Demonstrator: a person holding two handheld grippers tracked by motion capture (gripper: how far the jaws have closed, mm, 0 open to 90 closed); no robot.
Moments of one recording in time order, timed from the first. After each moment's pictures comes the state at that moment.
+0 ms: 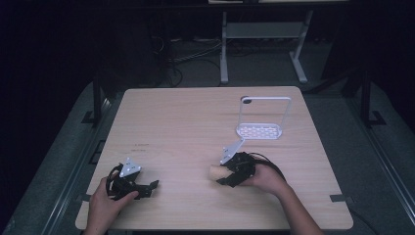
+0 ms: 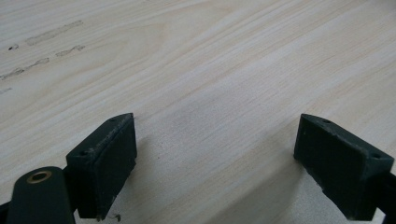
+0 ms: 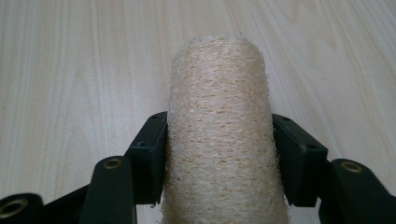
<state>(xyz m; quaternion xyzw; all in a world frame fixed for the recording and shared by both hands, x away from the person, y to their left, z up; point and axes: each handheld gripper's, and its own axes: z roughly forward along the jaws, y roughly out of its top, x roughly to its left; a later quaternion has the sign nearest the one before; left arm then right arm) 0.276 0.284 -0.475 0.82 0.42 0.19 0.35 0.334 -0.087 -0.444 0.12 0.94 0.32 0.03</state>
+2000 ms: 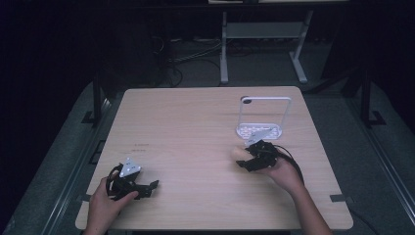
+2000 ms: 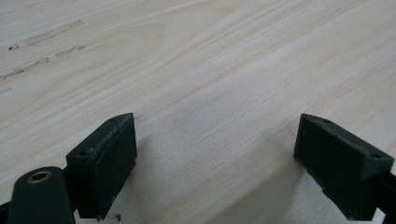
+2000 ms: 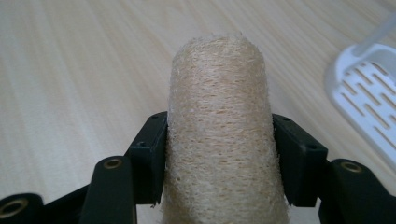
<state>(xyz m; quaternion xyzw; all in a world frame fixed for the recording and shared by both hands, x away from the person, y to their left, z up) 0.276 0.284 -0.475 0.82 0.42 0.19 0.35 0.354 -0.151 -0.436 0.29 0.89 0.33 0.10</state>
